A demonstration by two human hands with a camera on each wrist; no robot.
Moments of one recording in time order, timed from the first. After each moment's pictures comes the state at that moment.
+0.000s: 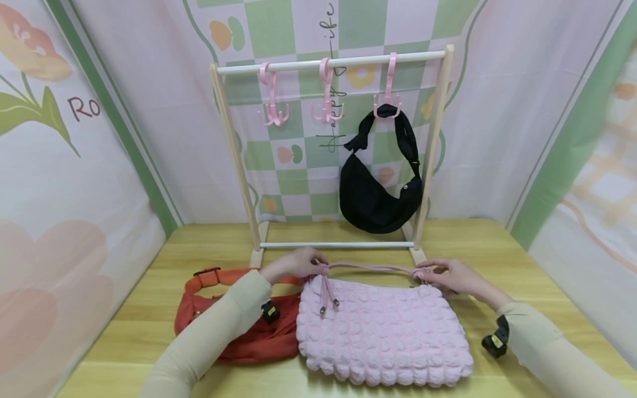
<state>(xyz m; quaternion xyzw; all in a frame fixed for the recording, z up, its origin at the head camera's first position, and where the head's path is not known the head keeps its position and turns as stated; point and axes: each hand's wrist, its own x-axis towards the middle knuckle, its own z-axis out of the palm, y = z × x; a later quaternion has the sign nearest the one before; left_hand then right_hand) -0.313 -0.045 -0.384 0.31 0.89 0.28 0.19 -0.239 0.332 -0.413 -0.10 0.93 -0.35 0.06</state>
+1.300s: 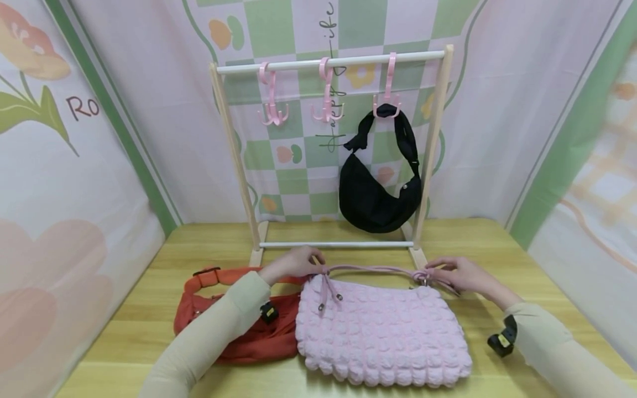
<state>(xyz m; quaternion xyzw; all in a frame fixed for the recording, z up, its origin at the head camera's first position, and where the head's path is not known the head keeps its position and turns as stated) -0.309 -0.048 -0.383 0.29 0.91 0.27 0.15 -0.233 0.341 -0.402 -0.08 0.95 -0.29 0.05</state>
